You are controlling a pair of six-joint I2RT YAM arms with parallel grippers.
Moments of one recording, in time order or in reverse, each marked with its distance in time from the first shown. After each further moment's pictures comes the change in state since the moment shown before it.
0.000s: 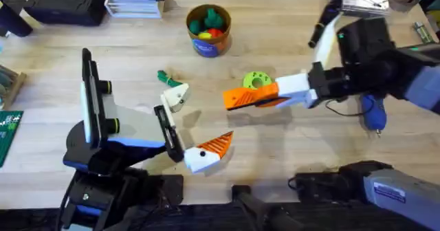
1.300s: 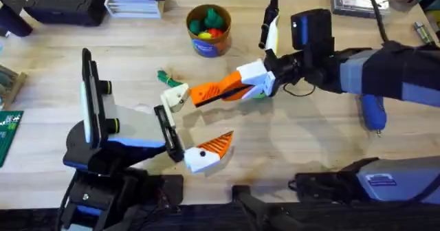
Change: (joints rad) left arm 0.000 0.000 0.000 0.000 0.000 0.000; right arm 0.223 0.340 -0.001 0.865 -0.141 0.659
